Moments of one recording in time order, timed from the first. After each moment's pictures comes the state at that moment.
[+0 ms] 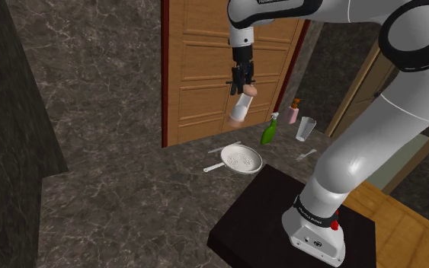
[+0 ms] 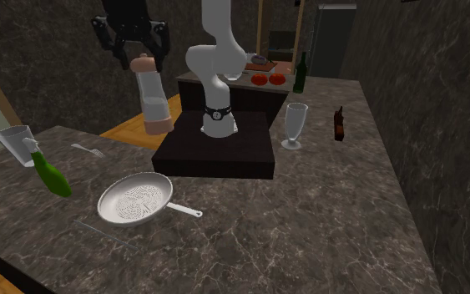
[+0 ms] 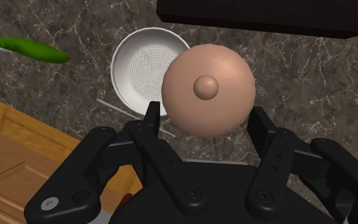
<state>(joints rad) -0.17 -0.19 -0.01 -1.95 -0.14 1.50 -0.22</state>
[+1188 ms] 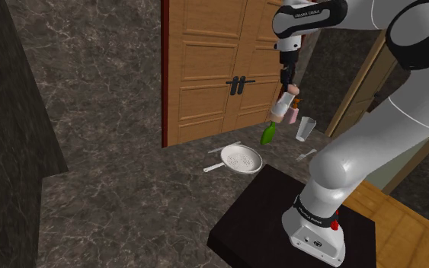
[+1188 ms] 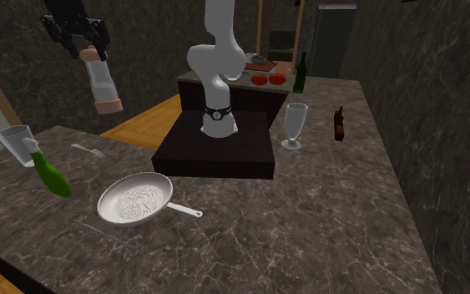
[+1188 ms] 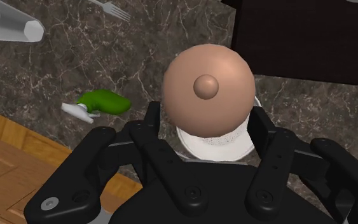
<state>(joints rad) -0.36 -0.28 -0.28 -2.04 -0.31 1.59 -0.63</state>
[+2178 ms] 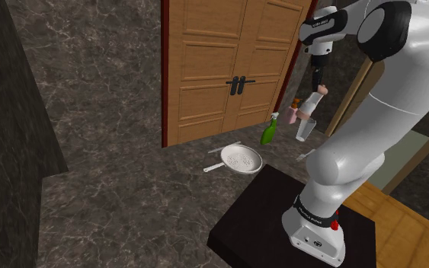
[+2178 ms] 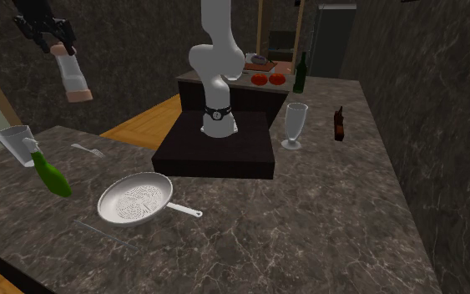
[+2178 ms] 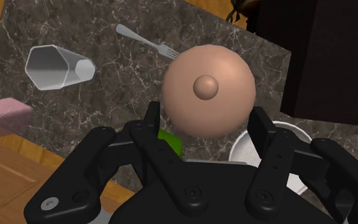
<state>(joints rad) -0.50 -0.08 -0.52 -1.86 -0.33 1.70 -1.01</state>
